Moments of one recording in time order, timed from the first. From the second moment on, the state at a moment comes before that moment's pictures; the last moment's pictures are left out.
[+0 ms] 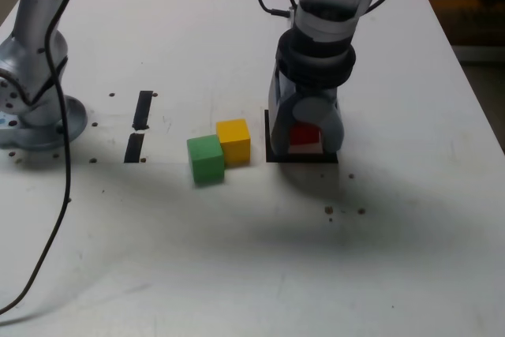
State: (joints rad) arm -0.22 2.06 -1.48 1.09 0.03 -0.18
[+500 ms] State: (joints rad) arm -0.22 2.06 -1.46 1.09 0.01 -0.17
